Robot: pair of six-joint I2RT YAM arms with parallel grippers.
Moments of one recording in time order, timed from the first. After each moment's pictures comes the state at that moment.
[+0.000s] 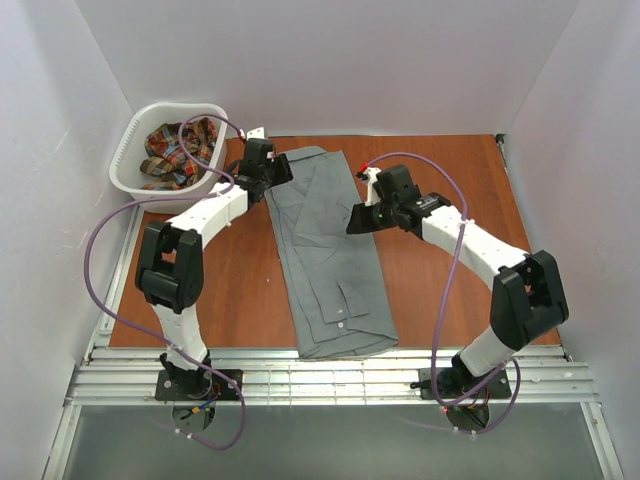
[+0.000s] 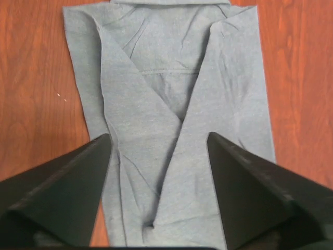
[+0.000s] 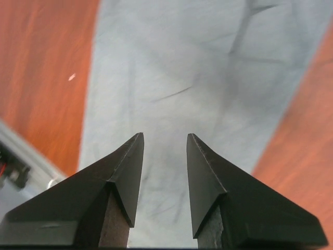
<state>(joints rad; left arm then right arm) -0.36 1.87 1.45 -0.20 -0.14 -0.50 0.57 1.56 1.20 -0.49 -0.32 0.26</state>
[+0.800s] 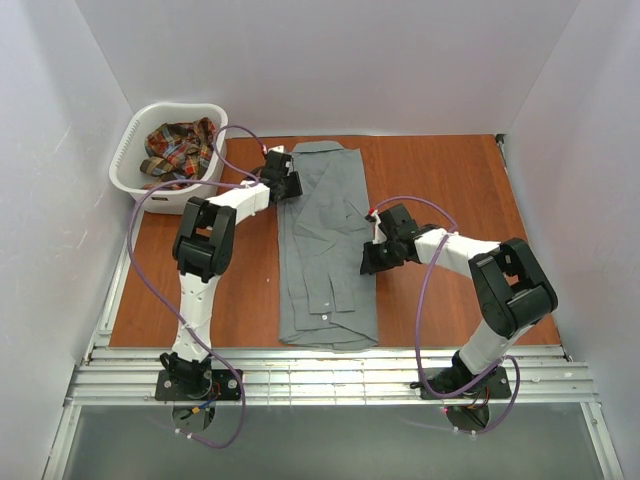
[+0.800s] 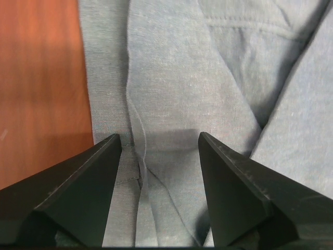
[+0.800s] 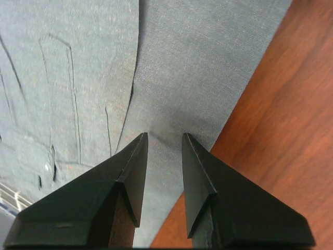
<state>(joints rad) -0.36 2.23 1.63 -0.20 -0.11 -0.46 0.51 1.66 0.90 -0.34 -0.29 0.29</state>
